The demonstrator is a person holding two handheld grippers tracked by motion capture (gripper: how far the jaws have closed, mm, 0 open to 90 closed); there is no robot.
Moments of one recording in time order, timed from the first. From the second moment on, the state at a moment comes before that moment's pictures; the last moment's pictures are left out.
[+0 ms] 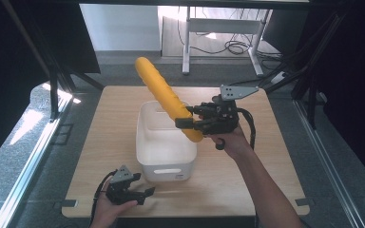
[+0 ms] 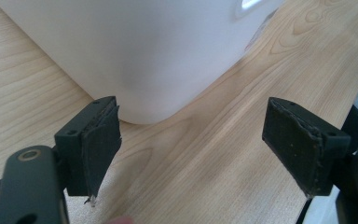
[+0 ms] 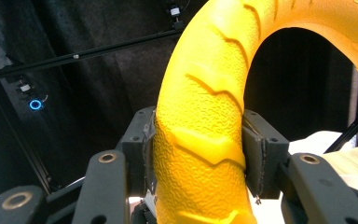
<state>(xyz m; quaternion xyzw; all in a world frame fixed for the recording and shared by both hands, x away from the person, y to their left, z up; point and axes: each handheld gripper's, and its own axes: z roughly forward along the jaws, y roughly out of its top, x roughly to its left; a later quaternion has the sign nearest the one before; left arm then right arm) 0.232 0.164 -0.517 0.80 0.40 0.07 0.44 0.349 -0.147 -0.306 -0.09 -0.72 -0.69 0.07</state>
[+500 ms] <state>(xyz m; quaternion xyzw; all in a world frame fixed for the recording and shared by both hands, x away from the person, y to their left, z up) 0.232 0.163 -0.519 0.81 0.40 0.07 0.44 0.346 -0.136 -0.317 -0.09 -0.73 -0.67 0.09</state>
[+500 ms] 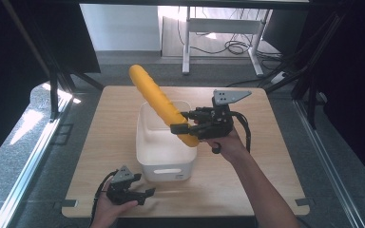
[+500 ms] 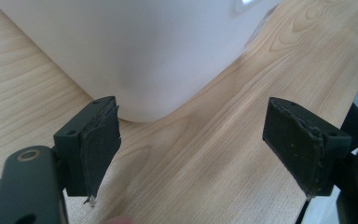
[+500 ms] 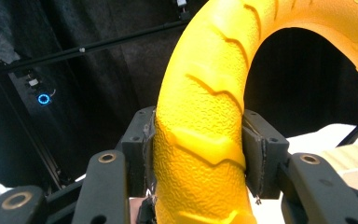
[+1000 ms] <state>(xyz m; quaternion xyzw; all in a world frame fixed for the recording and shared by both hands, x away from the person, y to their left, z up) 0.232 0.162 -0.519 0.81 0.40 0.07 0.44 0.350 -0.131 -0.333 -0.09 -0.74 -0.66 0.11</state>
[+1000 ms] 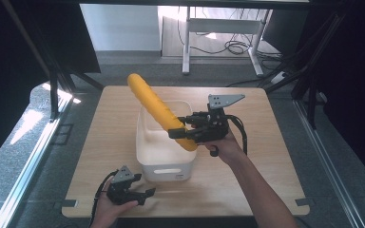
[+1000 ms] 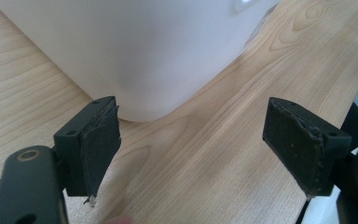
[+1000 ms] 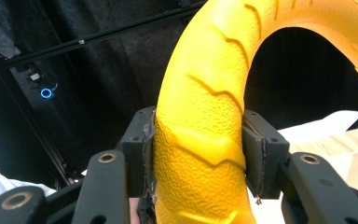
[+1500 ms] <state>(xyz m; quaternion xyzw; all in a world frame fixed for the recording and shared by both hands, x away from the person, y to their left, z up) 0.232 0.163 -0.519 0.81 0.39 0.07 0.43 0.357 -0.125 -0.354 -0.10 -0.75 -0.64 0.12</state>
